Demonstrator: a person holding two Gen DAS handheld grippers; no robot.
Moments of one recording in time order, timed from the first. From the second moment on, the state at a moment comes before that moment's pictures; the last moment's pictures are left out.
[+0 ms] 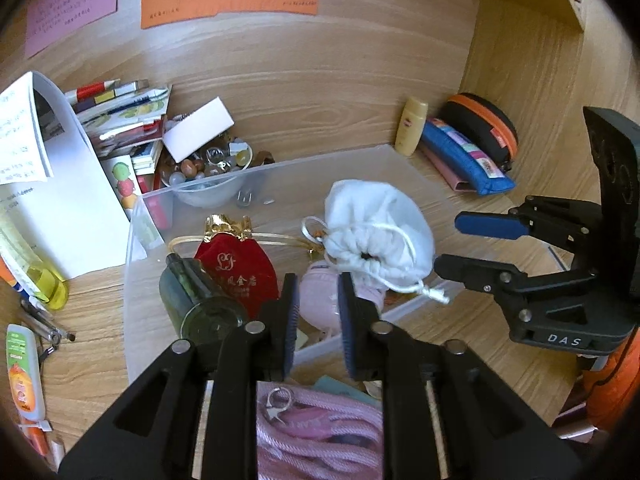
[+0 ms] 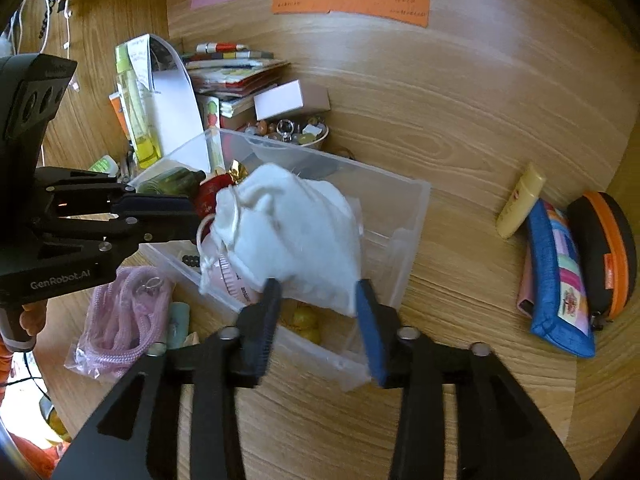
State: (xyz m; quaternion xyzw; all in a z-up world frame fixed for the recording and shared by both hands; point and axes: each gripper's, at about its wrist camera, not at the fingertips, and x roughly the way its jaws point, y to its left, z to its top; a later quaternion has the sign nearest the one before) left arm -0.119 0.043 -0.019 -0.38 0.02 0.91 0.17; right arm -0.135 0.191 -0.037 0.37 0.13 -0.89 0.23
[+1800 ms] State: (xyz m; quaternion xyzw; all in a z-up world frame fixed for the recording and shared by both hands) left arm -0.030 0.007 -0.069 -0.39 0.02 0.91 0.10; right arm -0.069 0.204 -0.079 0.40 0.09 -0.87 0.28
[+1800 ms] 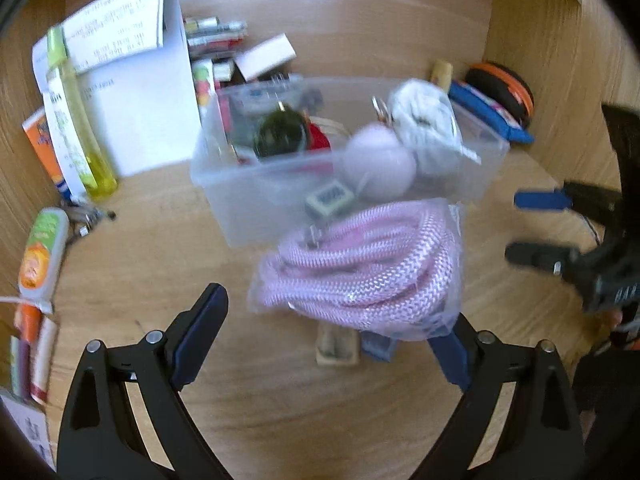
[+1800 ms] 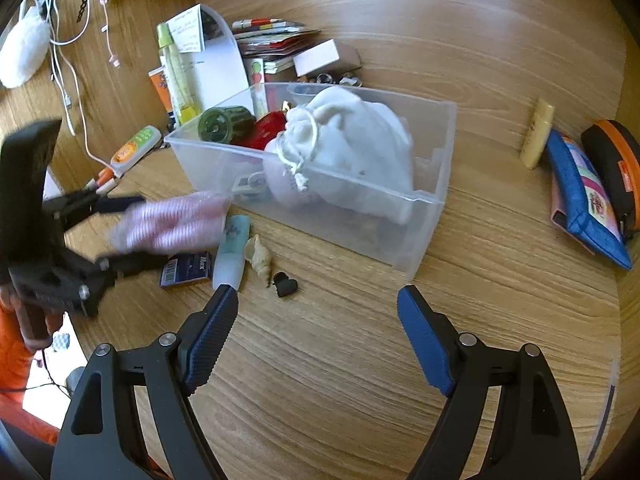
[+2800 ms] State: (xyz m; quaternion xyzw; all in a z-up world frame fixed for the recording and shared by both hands) left arm -0.074 -0.013 -0.070 -0.38 -0.01 0.92 0.14; right arm -0.103 0.133 -0.109 0.42 0.20 -0.81 0.34
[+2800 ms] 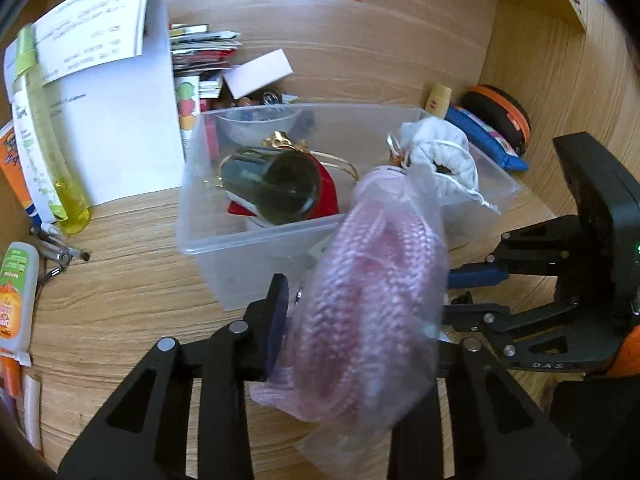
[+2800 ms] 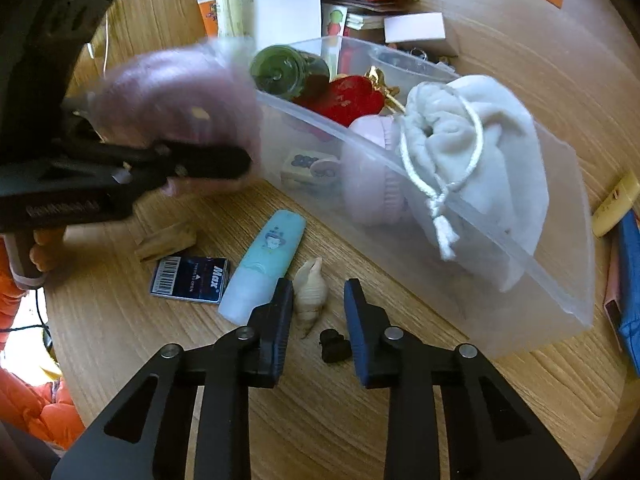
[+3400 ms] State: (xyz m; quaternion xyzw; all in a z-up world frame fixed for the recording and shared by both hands) left arm -0.063 -0.014 -0.054 -0.35 -0.02 0.93 0.13; right arm -0.093 0.142 -0.091 0.40 0.16 -0.83 0.35
